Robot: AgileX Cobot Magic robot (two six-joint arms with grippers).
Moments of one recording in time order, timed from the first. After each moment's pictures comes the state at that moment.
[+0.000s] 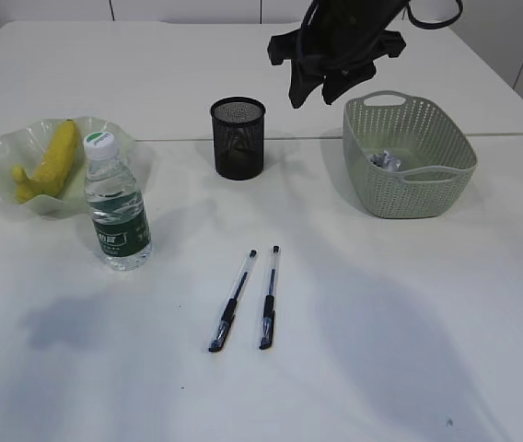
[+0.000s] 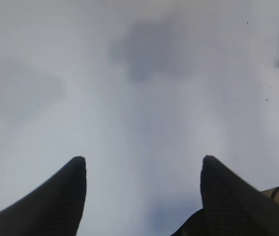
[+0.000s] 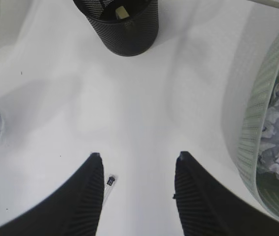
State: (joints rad) left arm -0.03 1.20 -0.86 -0.23 0.99 0.15; right arm 0.36 2.21 -2.26 0.09 1.24 0.00
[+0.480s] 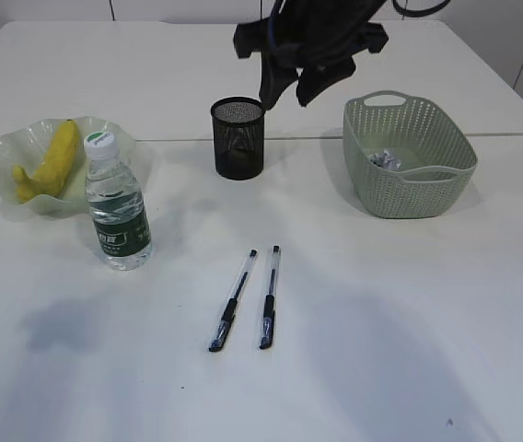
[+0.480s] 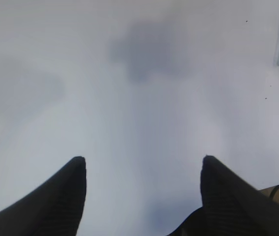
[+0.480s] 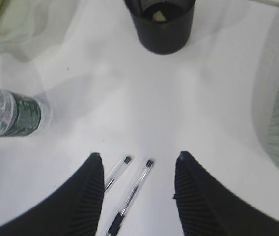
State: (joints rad) left arm -0.03 1.20 -0.86 -0.24 0.99 0.15; right arm 0.44 2.10 -2.17 0.10 1.24 0.06
